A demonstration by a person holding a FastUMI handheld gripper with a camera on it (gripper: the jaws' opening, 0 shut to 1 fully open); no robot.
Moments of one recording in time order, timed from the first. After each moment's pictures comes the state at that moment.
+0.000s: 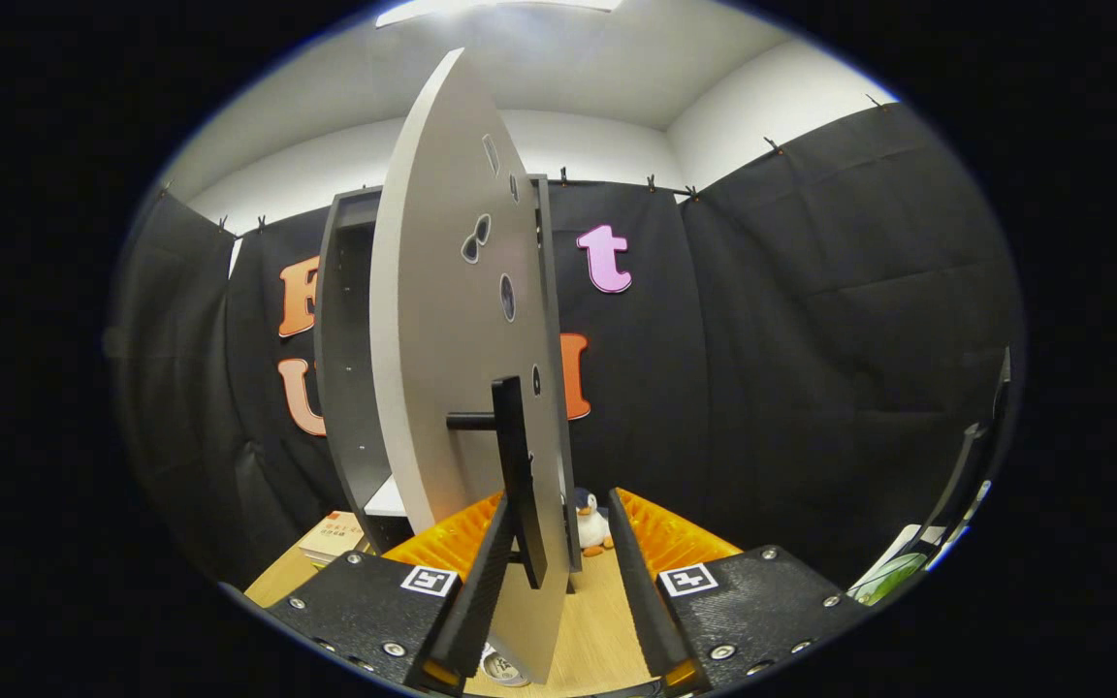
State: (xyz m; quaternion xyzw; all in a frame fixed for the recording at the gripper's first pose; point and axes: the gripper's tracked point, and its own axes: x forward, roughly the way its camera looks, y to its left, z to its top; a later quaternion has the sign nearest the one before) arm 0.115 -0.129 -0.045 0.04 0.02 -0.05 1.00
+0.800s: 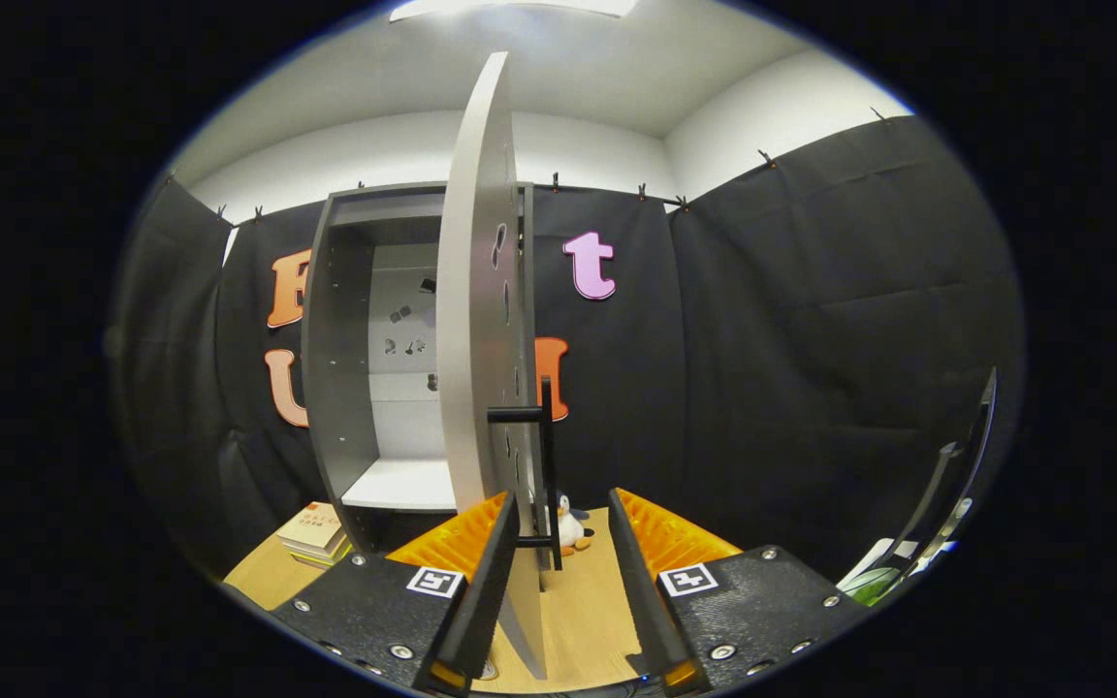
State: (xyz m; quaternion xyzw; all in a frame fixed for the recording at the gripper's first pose) arm 0.083 -0.163 -0.039 0.02 0.02 -0.08 1.00
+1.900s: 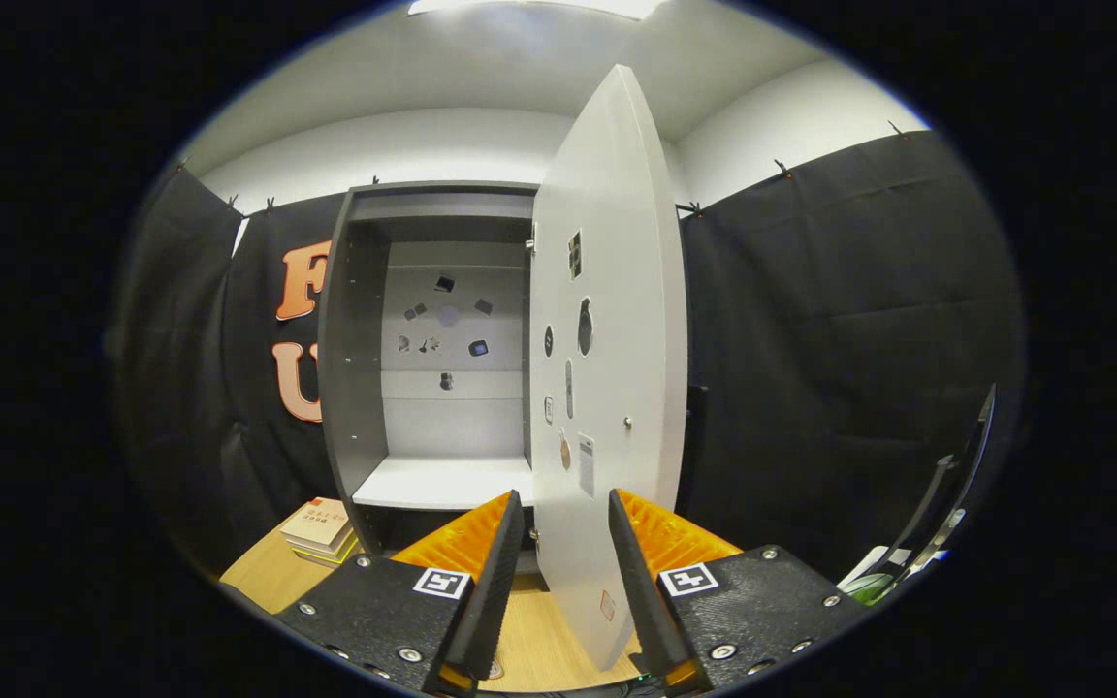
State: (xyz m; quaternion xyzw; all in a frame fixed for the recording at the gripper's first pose) arm 0.084 -0.125 -0.025 0.01 0.03 -0.07 1.00
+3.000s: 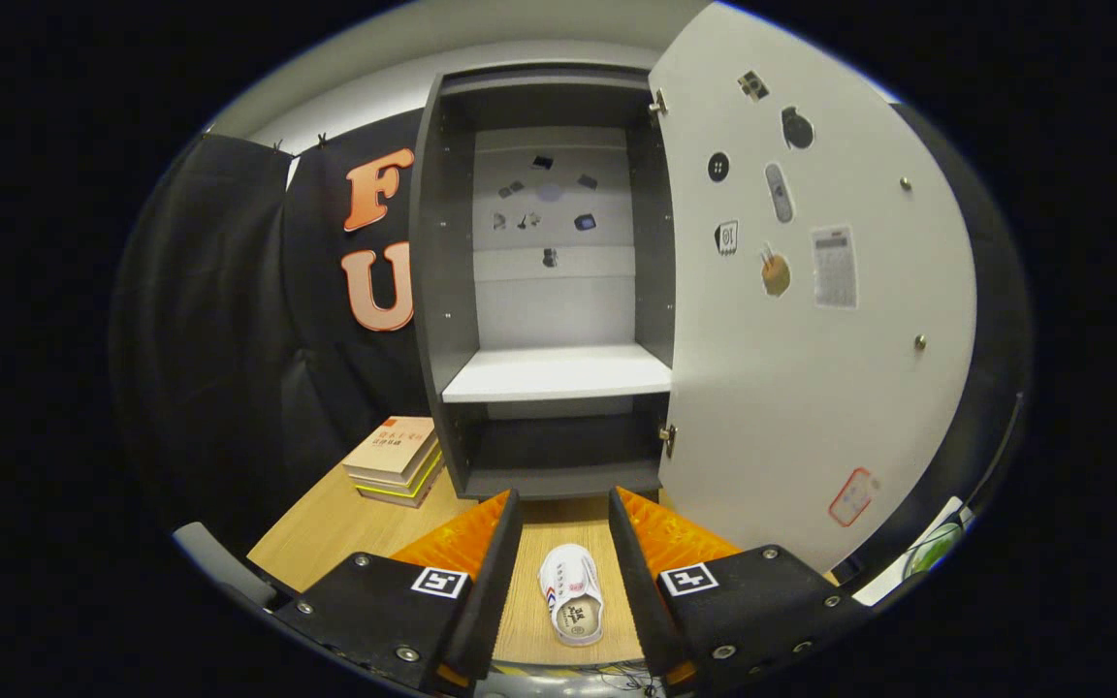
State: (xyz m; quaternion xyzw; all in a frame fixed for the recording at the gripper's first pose) arm 0.118 0.012 -0.190 0.02 0.18 0.04 0.98
